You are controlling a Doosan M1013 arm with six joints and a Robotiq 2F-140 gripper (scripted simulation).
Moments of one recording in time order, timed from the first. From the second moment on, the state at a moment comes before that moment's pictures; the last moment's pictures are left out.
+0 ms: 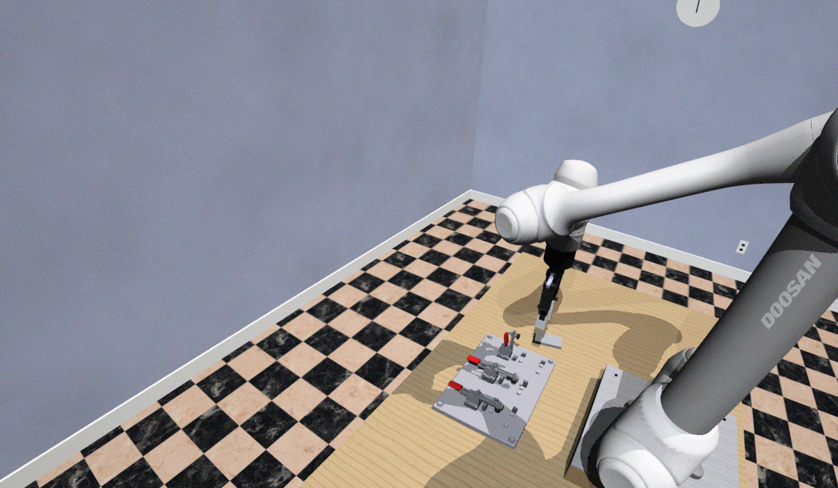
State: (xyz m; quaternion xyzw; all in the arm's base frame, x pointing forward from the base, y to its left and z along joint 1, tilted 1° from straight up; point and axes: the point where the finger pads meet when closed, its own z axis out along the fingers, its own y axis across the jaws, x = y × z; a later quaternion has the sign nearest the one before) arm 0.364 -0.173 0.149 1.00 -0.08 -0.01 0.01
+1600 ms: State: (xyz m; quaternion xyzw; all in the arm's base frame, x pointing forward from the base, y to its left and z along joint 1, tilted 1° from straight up) arm 0.364 -0.173 0.149 1.00 -0.08 -0.01 0.01
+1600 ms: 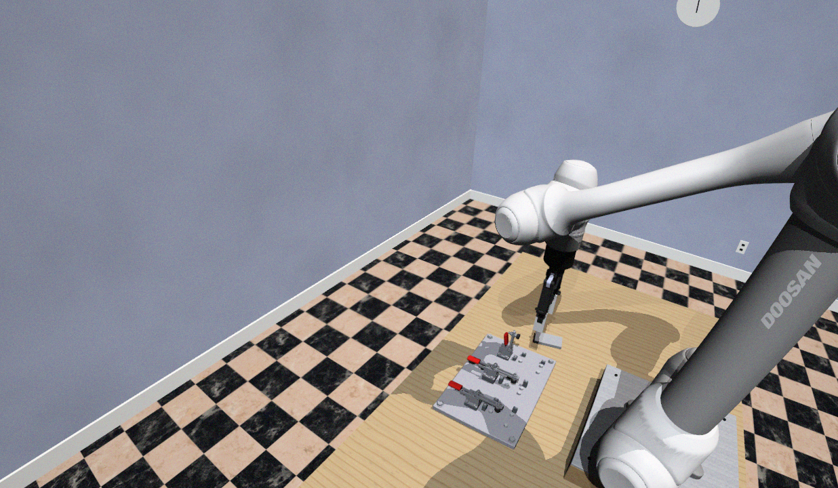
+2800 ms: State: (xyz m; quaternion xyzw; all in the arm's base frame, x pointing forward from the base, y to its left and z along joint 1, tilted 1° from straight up) arm 0.359 -0.183 0.148 1.00 -0.08 -0.01 0.00
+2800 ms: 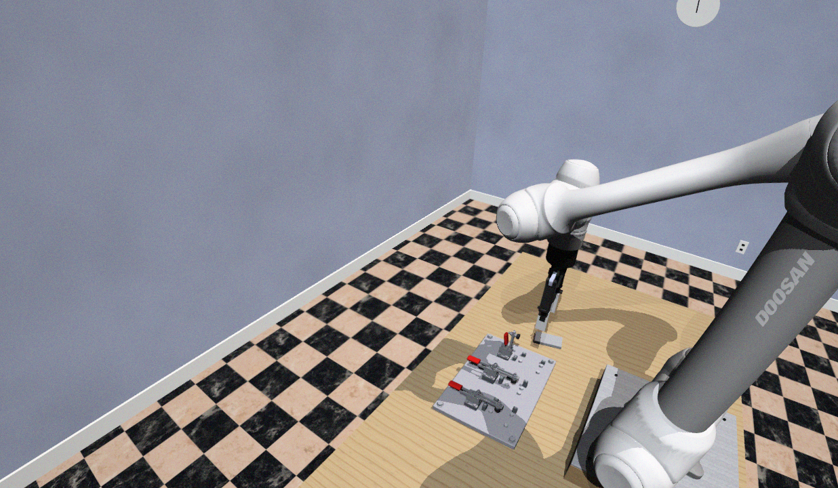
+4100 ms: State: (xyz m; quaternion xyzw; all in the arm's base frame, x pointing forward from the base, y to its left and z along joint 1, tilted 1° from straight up) arm 0.328 -0.309 0.147 1.00 -0.08 -0.01 0.00
